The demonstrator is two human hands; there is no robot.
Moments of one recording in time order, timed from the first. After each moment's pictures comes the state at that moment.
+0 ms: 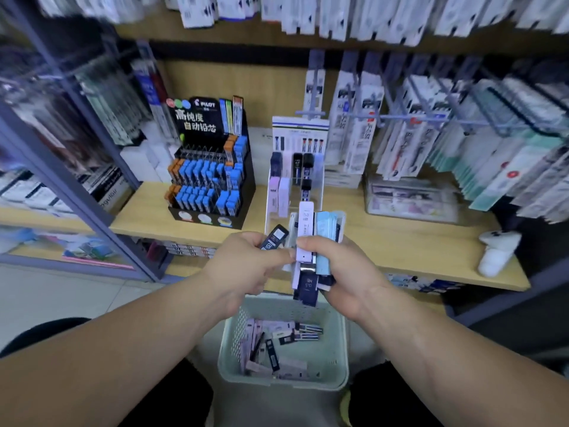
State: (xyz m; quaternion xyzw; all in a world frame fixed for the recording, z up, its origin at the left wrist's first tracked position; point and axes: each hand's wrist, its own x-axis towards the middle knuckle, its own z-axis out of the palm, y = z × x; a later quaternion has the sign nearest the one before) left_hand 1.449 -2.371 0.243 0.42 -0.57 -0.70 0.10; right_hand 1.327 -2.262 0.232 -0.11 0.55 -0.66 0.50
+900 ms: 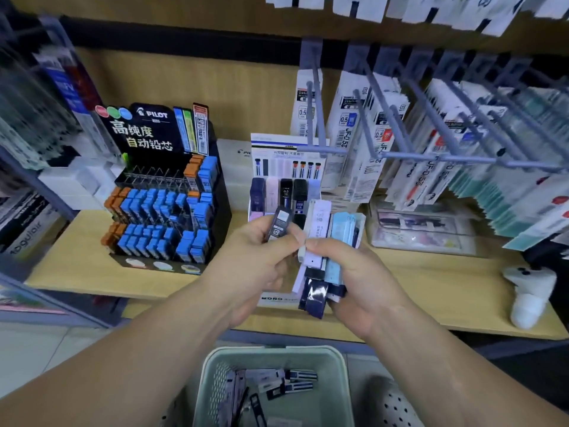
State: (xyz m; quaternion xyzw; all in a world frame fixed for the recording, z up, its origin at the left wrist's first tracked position) left_hand 1.351 -2.446 0.231 0.29 -0.55 -0.77 0.13; right_hand 1.253 -2.331 0.225 -0.06 0.54 -0.70 0.46
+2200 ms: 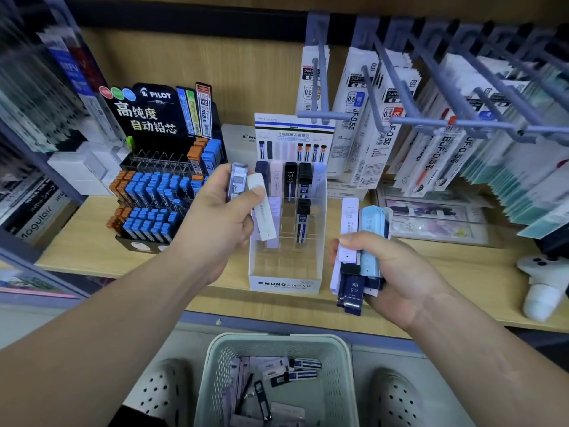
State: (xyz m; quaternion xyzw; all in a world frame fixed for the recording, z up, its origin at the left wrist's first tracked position) left_hand 1.358 -2.485 0.225 0.30 -0.62 -0.68 0.26; right_hand 1.232 -2.301 0.224 0.00 0.59 -0.65 0.48
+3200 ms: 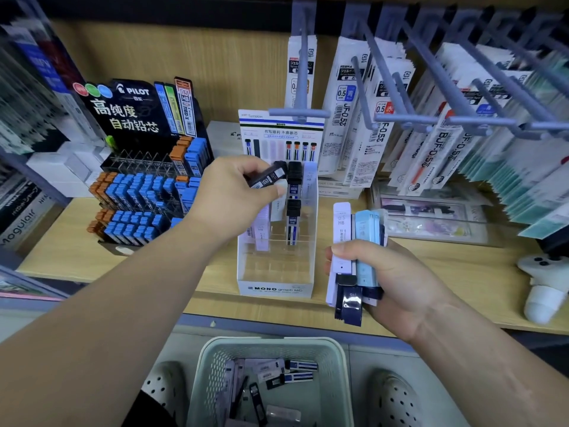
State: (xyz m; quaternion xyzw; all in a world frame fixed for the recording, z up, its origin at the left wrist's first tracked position) left_hand 1.308 -2.506 0.218 0.29 -0.79 -0.46 0.26; right_hand 1.224 -2.296 0.221 -0.02 0.60 -0.64 0.49
